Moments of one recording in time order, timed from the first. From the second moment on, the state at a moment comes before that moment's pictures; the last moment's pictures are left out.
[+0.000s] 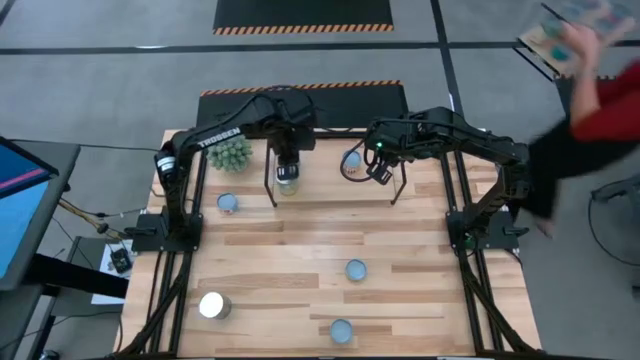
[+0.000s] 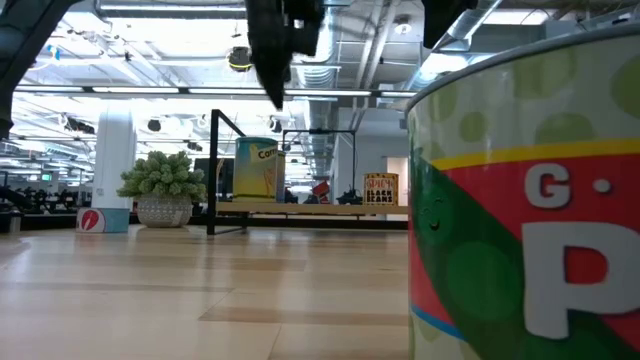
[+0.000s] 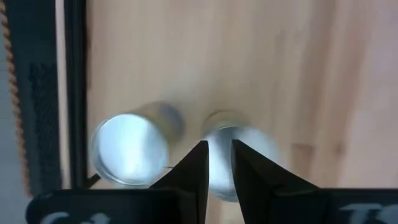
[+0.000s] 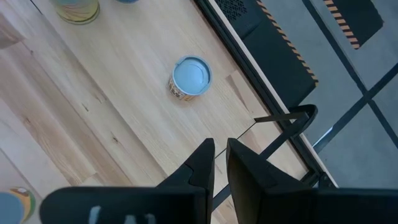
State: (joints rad) left arm 0.42 1.90 2.01 -1.43 0.03 0.32; right arm -0.17 1.62 1.96 -1.57 0.45 0.34
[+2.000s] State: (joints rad) left arm -0.89 1.32 1.02 -1.13 0.10 -1.77; right arm -0.23 1.62 1.96 -1.56 0.44 0.18
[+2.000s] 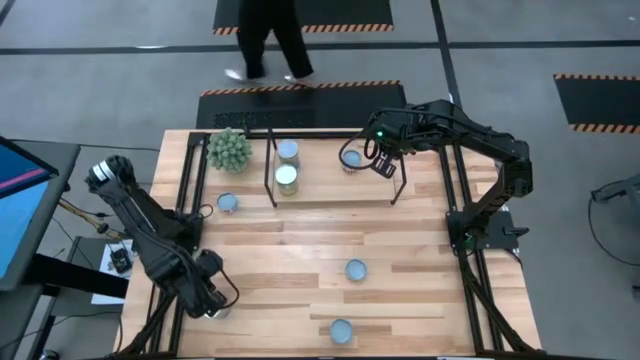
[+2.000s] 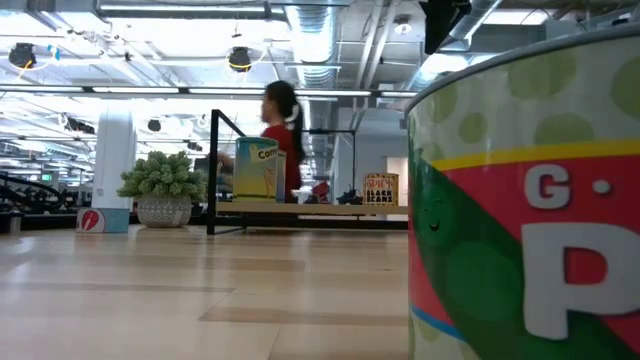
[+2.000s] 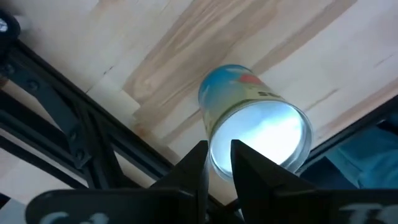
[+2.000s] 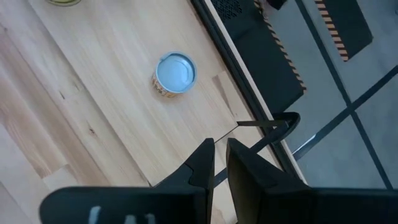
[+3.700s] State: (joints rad) left arm -0.39 1.25 1.04 -1.09 0.02 -1.01; right arm -0.23 1.57 1.96 -1.57 0.45 0.18
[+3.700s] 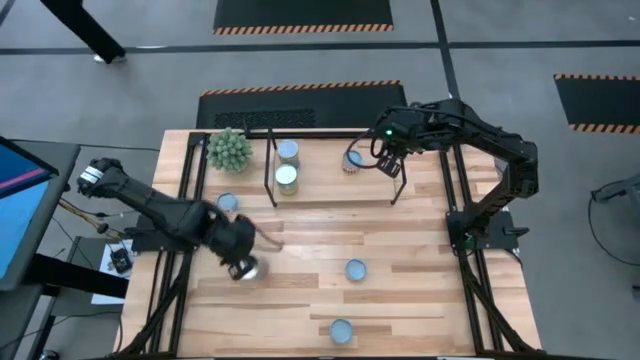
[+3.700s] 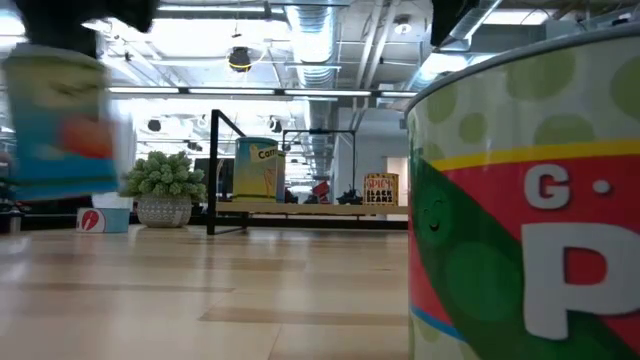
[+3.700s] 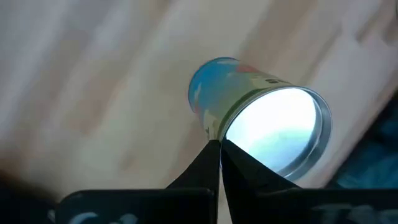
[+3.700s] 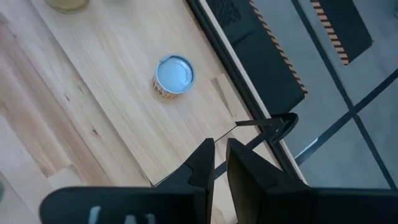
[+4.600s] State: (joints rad) left arm 0.31 1.26 1.04 -0.40 0.10 -0.25; right arm -0.17 1.35 1.96 -1.57 0.45 0.39
